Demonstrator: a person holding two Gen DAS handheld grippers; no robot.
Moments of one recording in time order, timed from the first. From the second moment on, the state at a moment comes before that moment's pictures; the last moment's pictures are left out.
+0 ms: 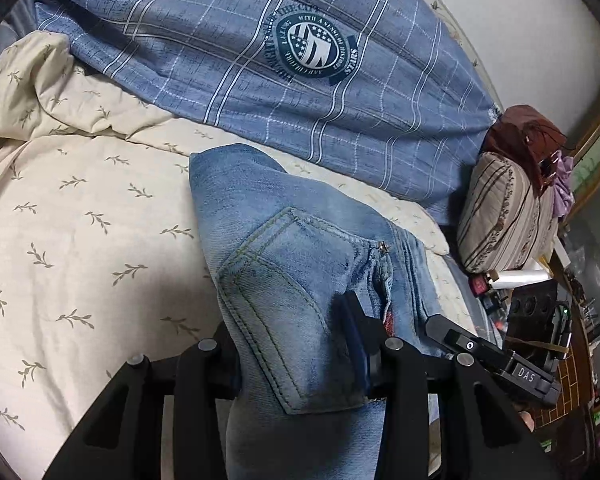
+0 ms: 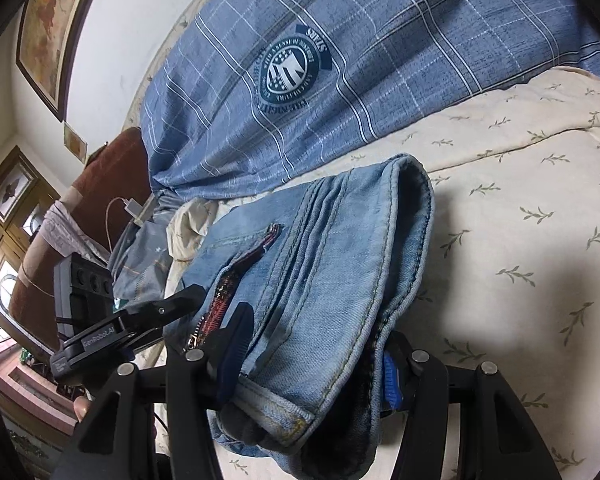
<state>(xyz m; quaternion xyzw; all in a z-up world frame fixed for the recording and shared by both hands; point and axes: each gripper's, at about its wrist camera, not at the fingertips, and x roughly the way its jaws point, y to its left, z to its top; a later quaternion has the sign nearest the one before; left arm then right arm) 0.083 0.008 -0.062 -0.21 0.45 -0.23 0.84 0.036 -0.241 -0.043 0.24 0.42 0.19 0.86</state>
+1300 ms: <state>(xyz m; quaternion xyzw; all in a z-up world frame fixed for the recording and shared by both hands) 0.086 0.012 -0.064 -0.20 0.45 -0.20 0.85 0.048 -0.228 -0.047 0.23 0.42 0.18 0.86</state>
